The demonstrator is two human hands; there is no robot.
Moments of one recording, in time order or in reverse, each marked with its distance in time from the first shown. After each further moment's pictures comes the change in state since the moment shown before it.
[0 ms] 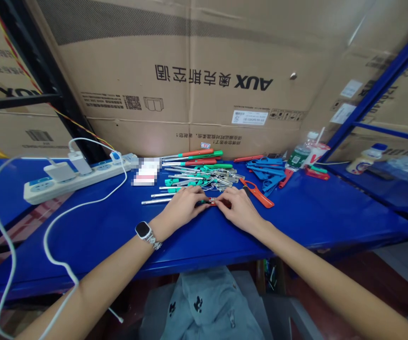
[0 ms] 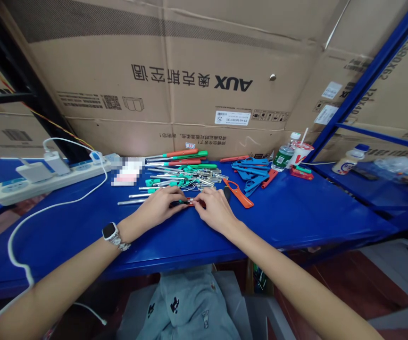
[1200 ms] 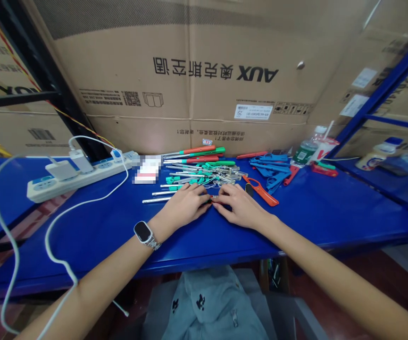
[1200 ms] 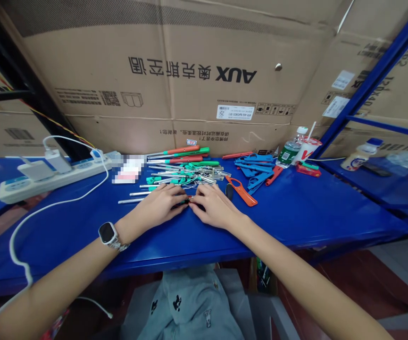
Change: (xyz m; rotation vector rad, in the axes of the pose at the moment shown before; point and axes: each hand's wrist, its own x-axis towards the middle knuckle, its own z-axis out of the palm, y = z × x) left_hand -0.002 0.005 -0.005 0.236 -0.078 0.085; right_hand 0.003 0.008 -0.006 -0.080 -0.080 -0.350
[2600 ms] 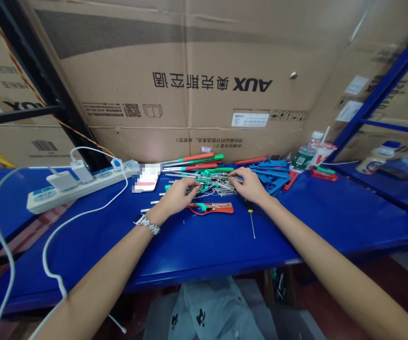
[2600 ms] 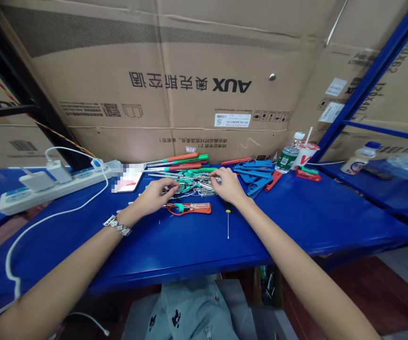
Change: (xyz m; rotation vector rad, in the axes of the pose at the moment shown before) left_hand 0.024 -0.048 0.006 -0.463 0.208 -0.274; right_hand 0.029 0.090 -0.003 0.013 0.273 0.385
